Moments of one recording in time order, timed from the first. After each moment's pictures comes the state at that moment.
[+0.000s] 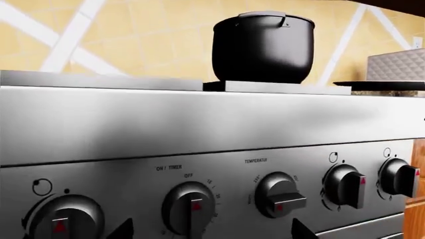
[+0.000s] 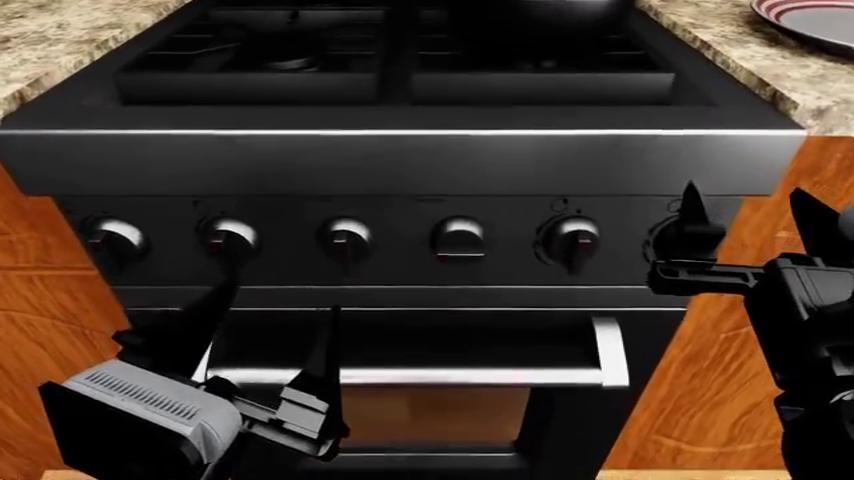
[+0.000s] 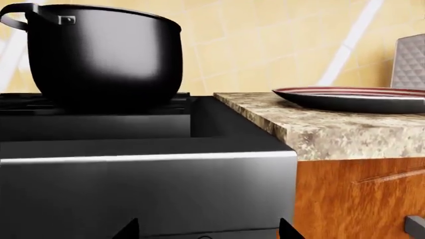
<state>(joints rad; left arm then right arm) 0.04 -0.45 0.06 0.86 -0.58 -0.46 -0.15 0.37 0.63 0.18 -0.71 0.88 0.83 0.49</state>
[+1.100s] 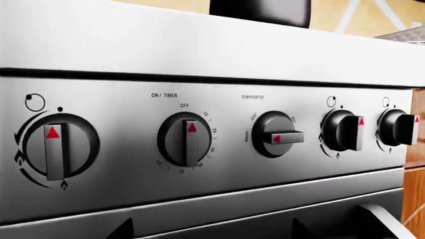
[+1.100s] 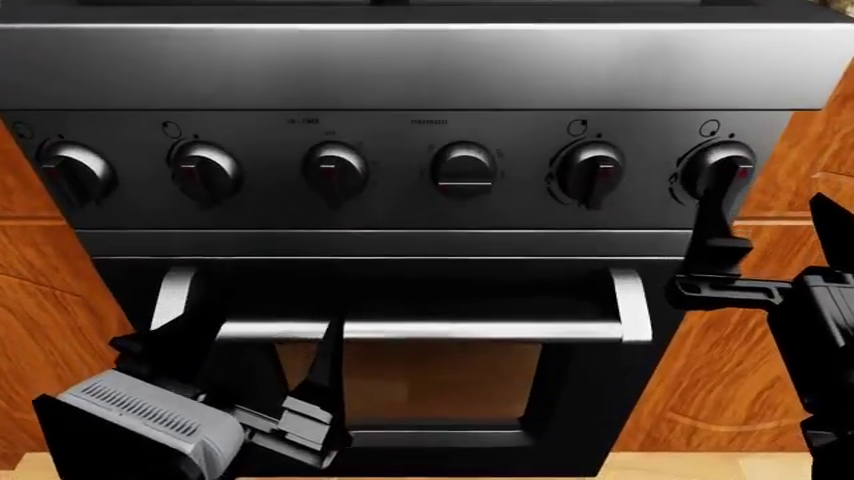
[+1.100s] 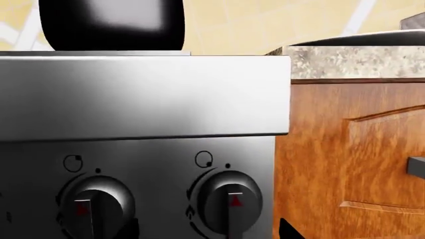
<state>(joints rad) 0.06 -0.47 0.09 0.90 -0.58 -0.45 -0.18 0.27 0.66 0.27 -0.77 0.94 0.78 0.47</state>
